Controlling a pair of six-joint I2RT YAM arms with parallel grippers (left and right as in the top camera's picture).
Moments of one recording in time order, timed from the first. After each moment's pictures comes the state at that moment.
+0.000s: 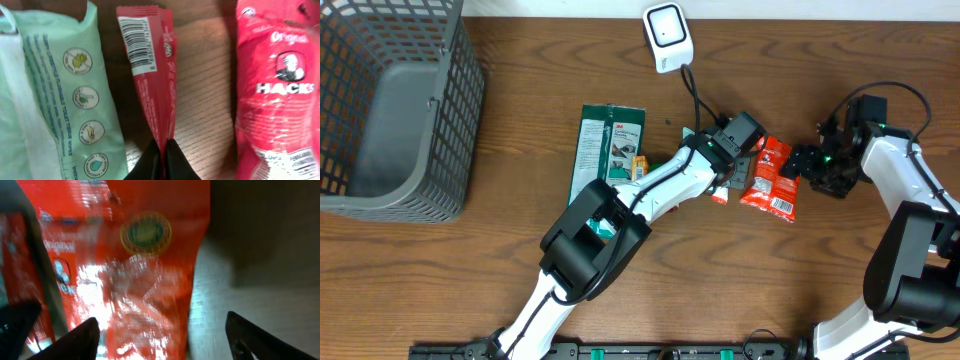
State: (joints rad) left arm -0.83 2.26 1.71 -0.54 0.02 -0.56; right arm -0.20 1.82 1.17 -0.78 -0.27 0.16
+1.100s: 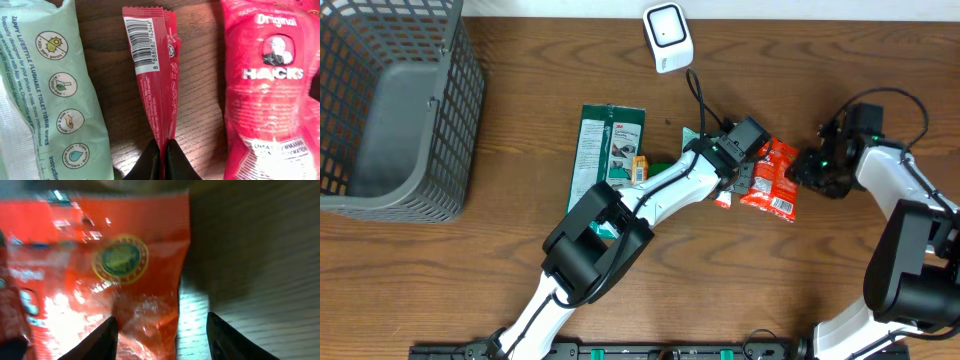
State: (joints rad) left arm -0.85 2.26 1.71 -0.55 0.02 -0.57; right arm -0.20 1.82 1.07 -0.60 -0.24 0.20
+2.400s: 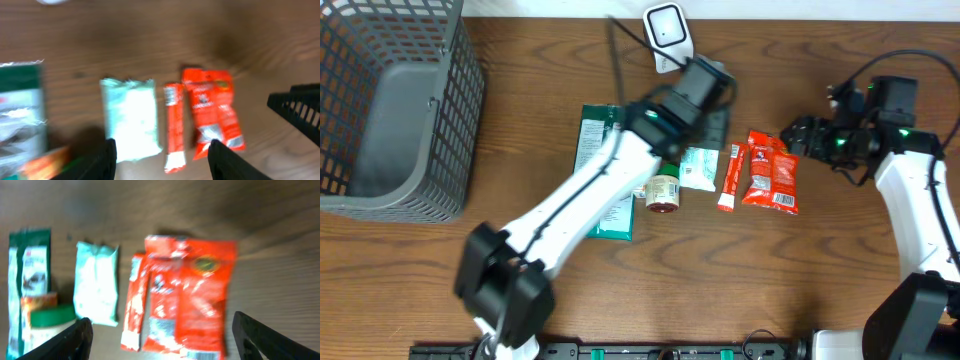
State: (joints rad) left arm -0.69 1.86 1.71 -0.76 0.02 -0.49; right arm -0.14 1.58 1.20 -0.74 -0.37 0.11
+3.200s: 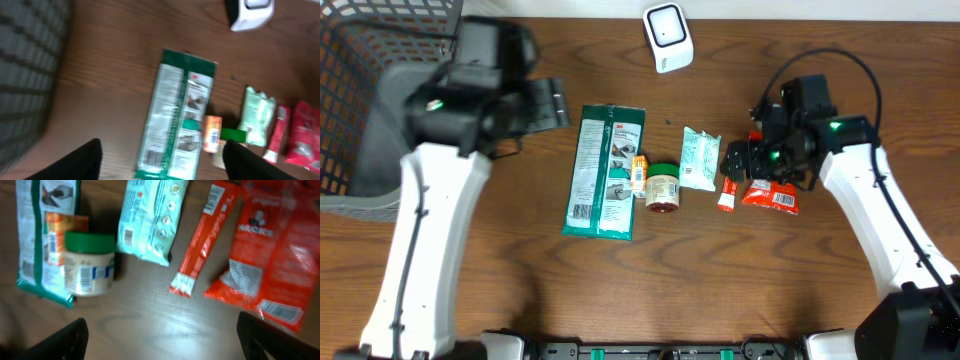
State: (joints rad) left arm -0.15 1.51 1.71 -1.18 0.02 -0.33; right arm 0.17 1.58 1.30 -1.01 -0.29 0.14
